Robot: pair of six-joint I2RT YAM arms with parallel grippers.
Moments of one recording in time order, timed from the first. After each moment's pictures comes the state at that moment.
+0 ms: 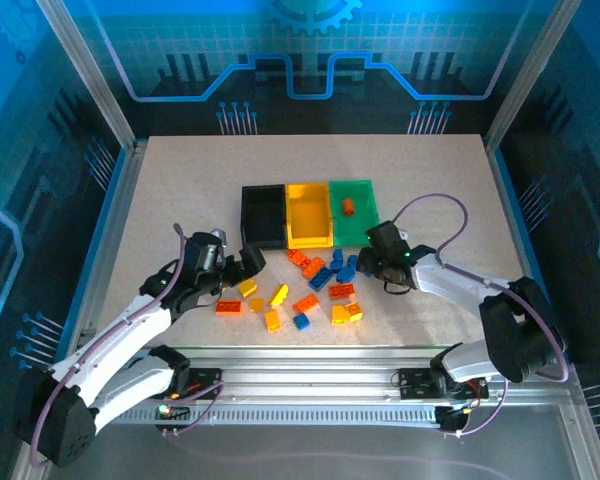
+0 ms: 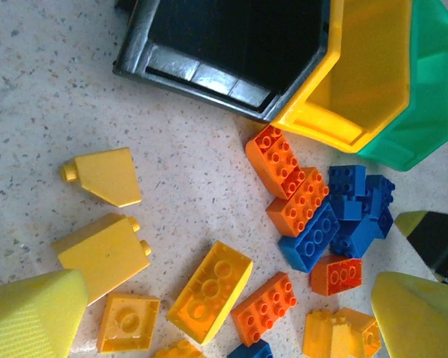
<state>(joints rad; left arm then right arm) -0.43 0.93 0.59 -0.44 0.12 -0.90 0.49 1.41 0.72 -0.39 0.18 0.76</state>
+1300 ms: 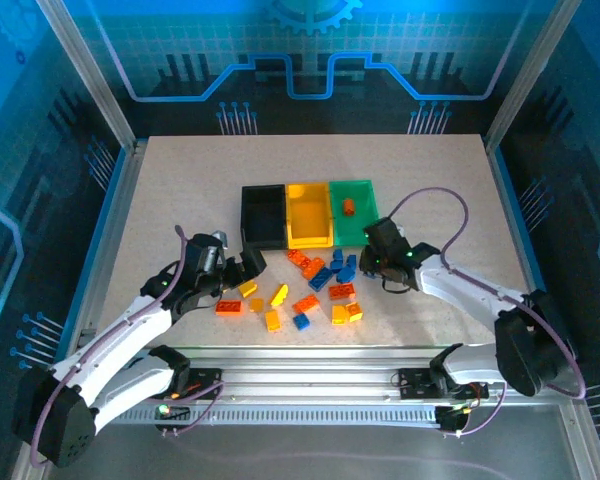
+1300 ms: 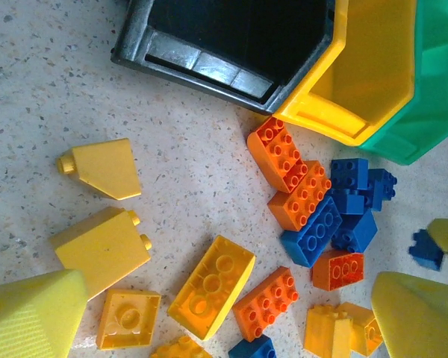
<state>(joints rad) -0.43 0.92 0.57 -0.43 0.13 -0.90 0.55 1.32 0.80 -0.51 0.18 0.73</state>
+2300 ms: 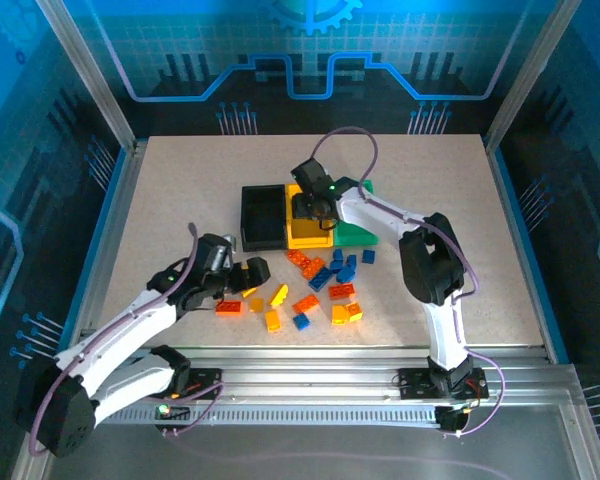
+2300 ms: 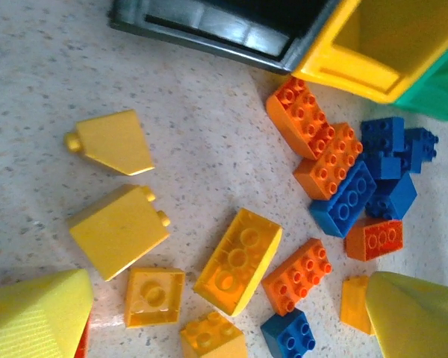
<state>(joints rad) -0.50 1.00 0.62 -0.50 0.12 -0.78 0.64 2.06 1.68 -0.62 0.21 0.54</state>
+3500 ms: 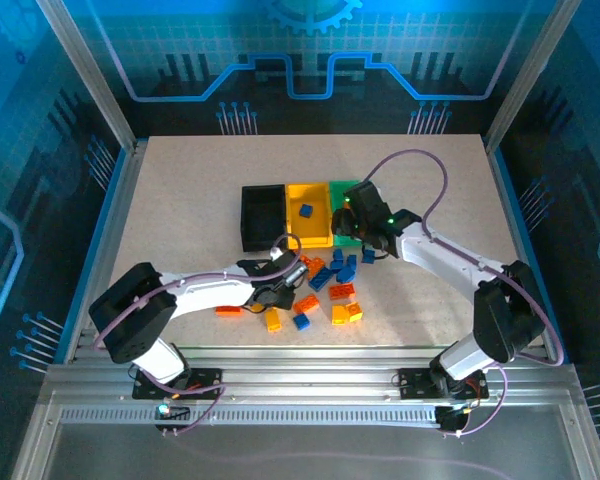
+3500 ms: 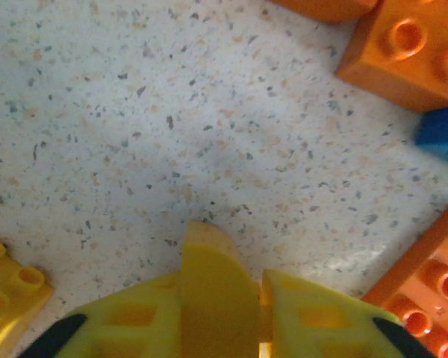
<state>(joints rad) -0.85 1.57 0.82 -0.48 -0.21 -0.61 0.57 1.52 1.11 -0.47 0.21 0.65</state>
